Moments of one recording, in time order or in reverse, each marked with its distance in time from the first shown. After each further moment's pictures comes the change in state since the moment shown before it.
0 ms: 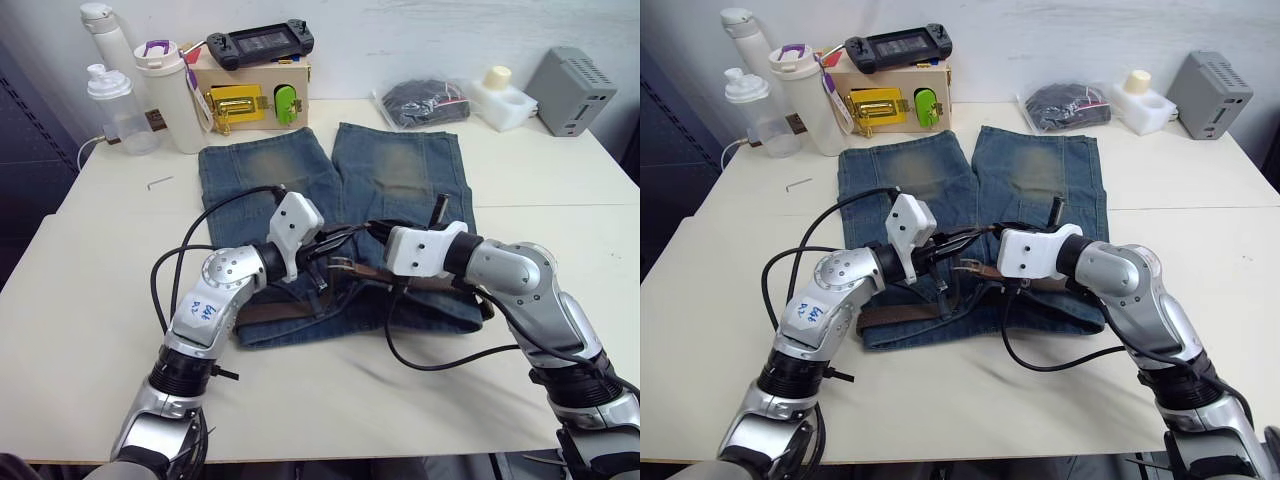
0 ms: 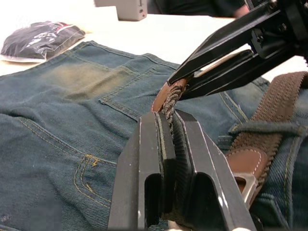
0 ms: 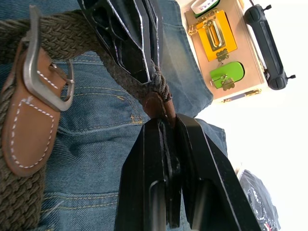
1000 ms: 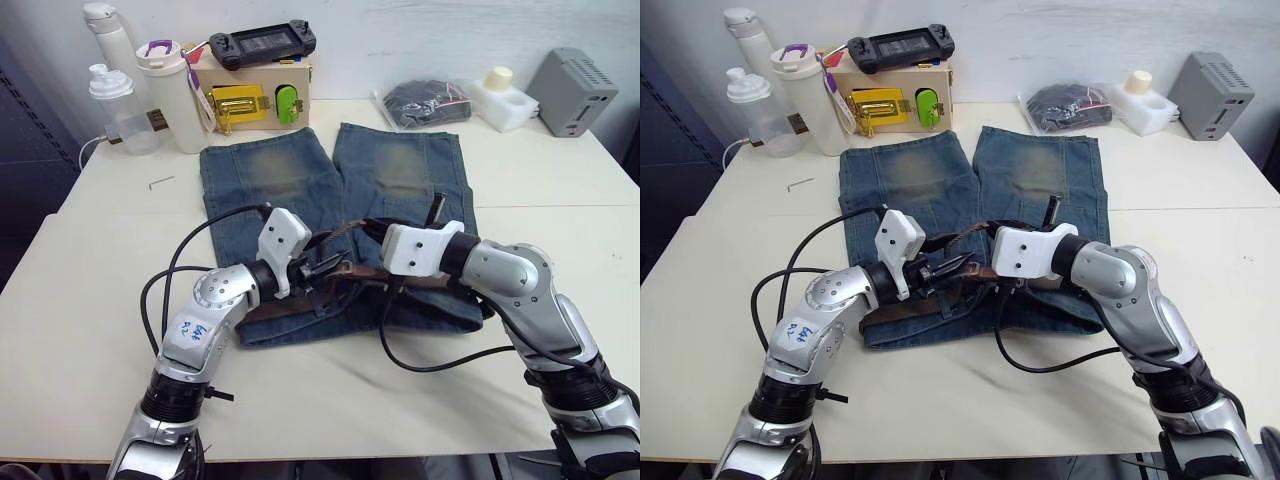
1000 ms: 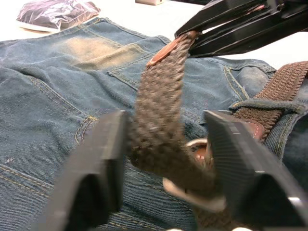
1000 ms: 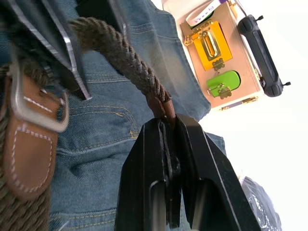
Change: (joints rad) left arm 0.111 0.006 0.035 -0.107 -0.017 0.080 0.065; right arm 0.002 0.025 0.001 -0.045 0.014 0.037 -0.006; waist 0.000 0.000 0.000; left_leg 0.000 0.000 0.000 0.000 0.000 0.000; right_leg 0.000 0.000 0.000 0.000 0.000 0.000
